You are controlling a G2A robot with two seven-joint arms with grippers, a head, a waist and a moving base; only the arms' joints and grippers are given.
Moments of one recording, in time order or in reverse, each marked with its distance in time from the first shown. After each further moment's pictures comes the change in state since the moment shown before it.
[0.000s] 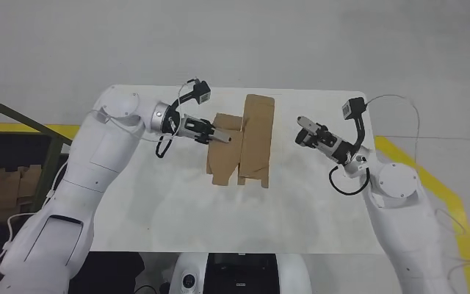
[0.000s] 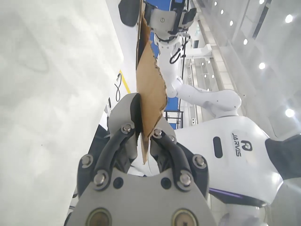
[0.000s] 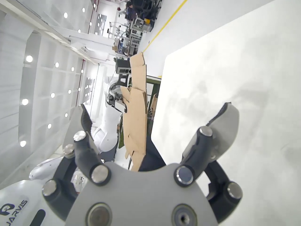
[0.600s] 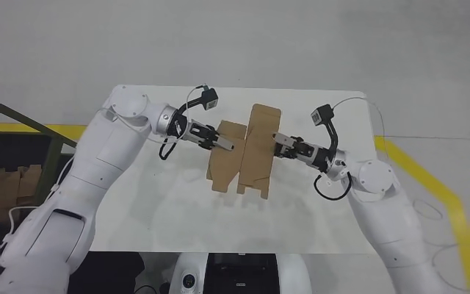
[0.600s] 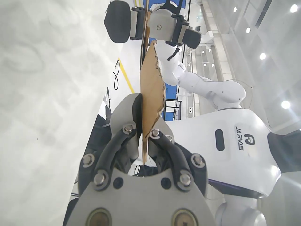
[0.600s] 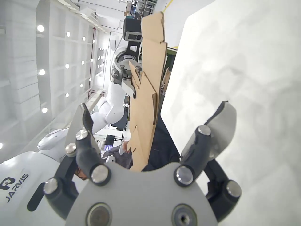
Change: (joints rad) left arm -0.048 -0.005 0.106 0.045 -0.036 -0.024 -0.011; right arm 0.072 -0.015 -0.143 0.106 0.087 -0.097 0.103
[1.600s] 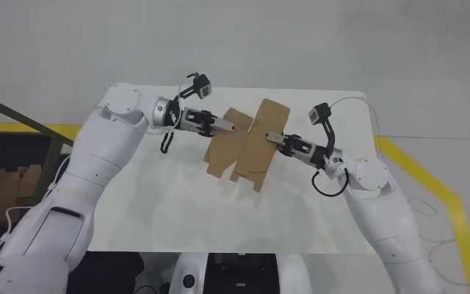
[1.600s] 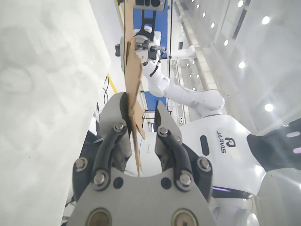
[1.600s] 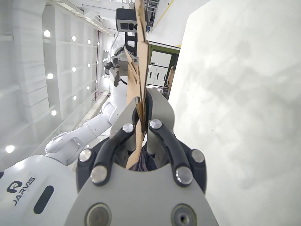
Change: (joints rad) left arm -0.007 0.006 -0.029 0.057 -0.144 -0.024 0.113; right arm 0.024 -0.002 -0.025 0.035 0.061 0.029 -0.046
